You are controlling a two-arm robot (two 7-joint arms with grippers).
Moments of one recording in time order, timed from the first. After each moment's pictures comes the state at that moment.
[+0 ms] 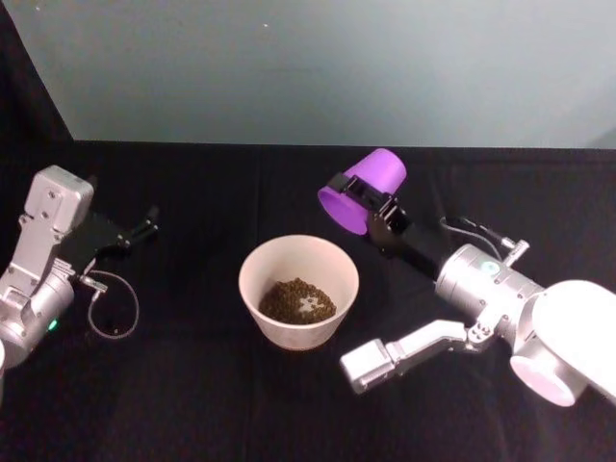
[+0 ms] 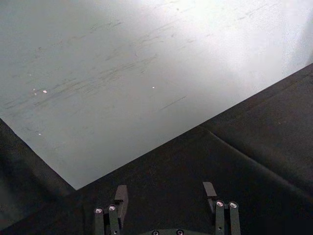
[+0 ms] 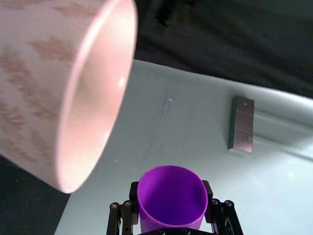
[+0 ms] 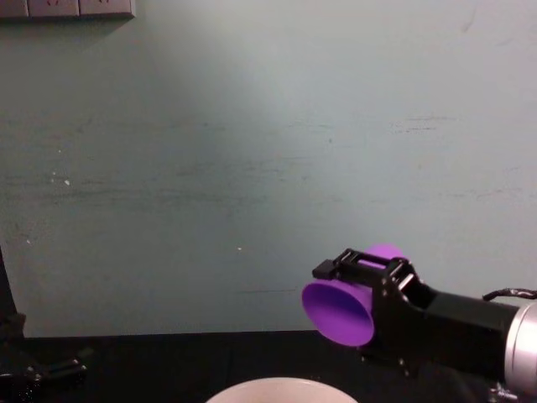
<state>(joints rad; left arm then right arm) -0.20 0.60 0.45 -1.41 -0.25 -0.12 0.03 0.47 0.60 -0.85 -1.49 -1.23 -0.08 -0.16</state>
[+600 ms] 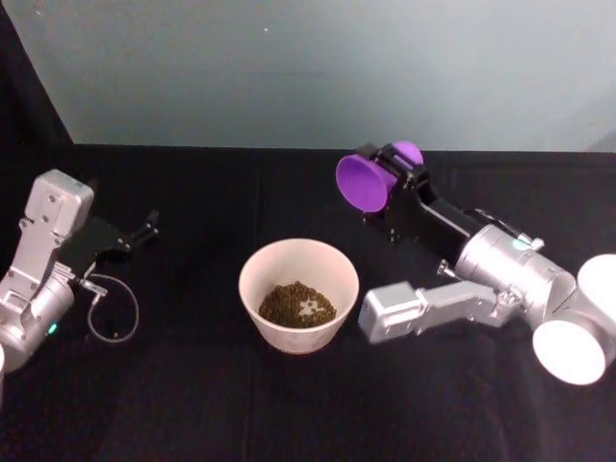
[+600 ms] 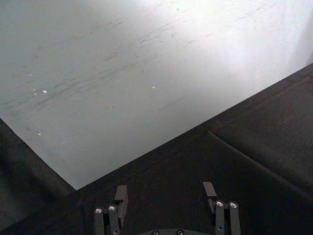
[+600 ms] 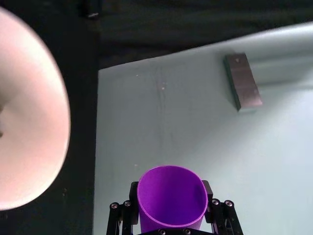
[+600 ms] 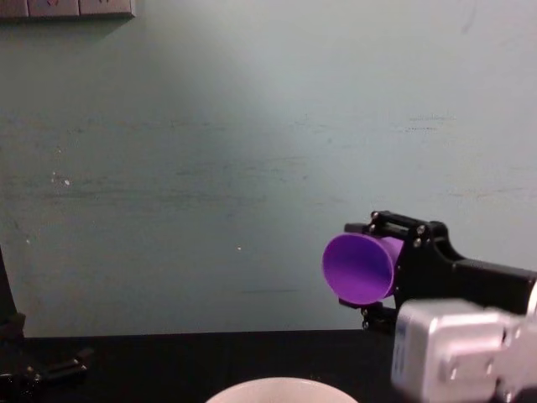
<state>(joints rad) -0.20 0.60 0.45 -1.41 -0.25 -0.12 0.03 0.42 0.55 -0.68 -1.47 -0.86 -0.24 -0.09</state>
